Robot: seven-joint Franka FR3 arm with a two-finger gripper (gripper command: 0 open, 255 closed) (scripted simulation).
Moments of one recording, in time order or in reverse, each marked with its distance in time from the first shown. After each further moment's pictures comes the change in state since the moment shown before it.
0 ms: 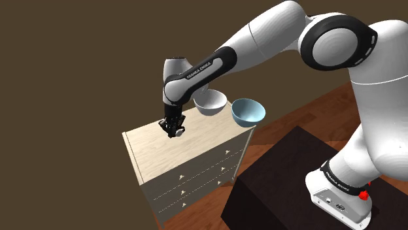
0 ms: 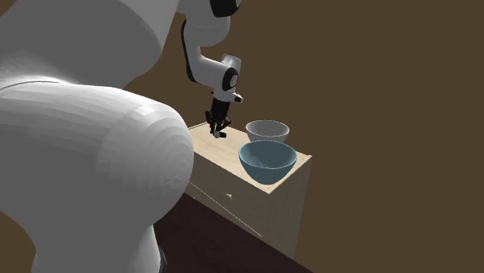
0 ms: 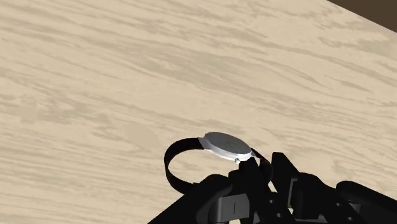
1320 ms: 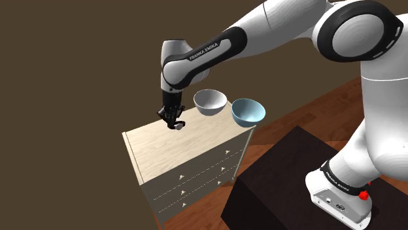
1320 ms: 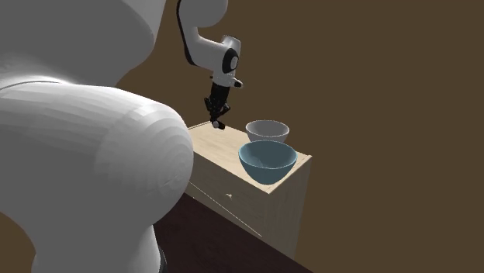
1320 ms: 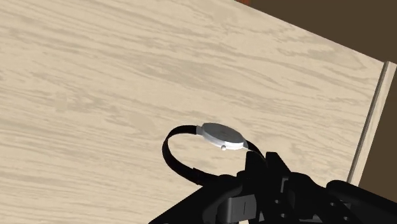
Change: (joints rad) arm -0.007 -0.103 0.005 0.006 0.001 -0.106 0.024
